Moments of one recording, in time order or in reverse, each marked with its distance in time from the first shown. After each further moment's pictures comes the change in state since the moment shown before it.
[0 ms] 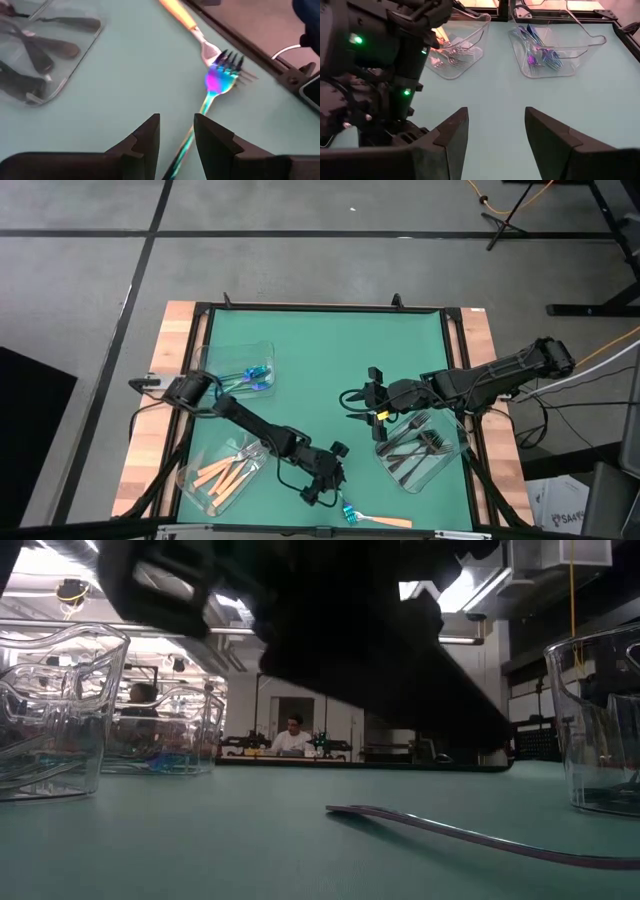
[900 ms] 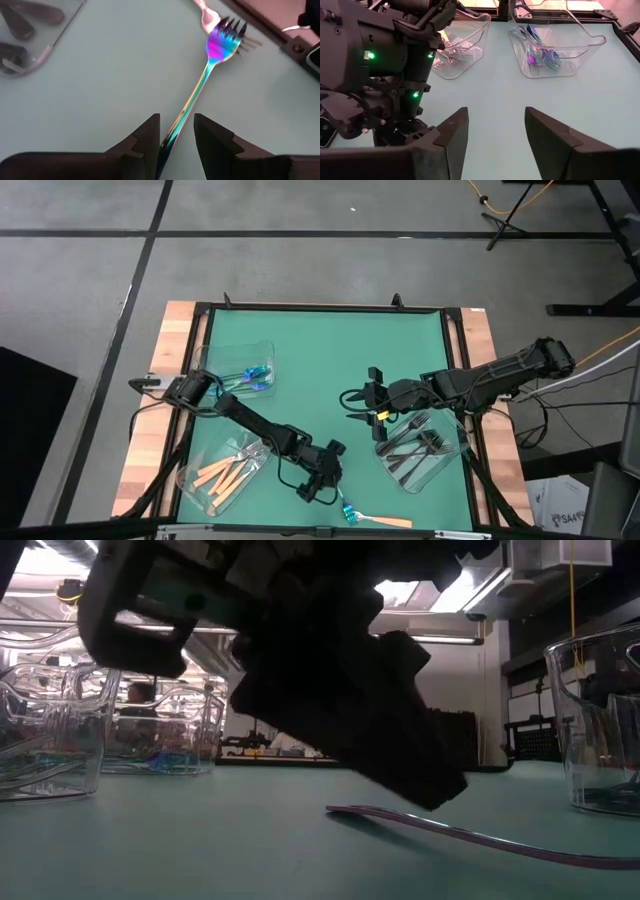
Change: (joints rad) left arm 0.015 0.008 0.000 -0.092 0.031 0.000; right arm 0.000 0.000 0.000 0.000 0.000 0.000
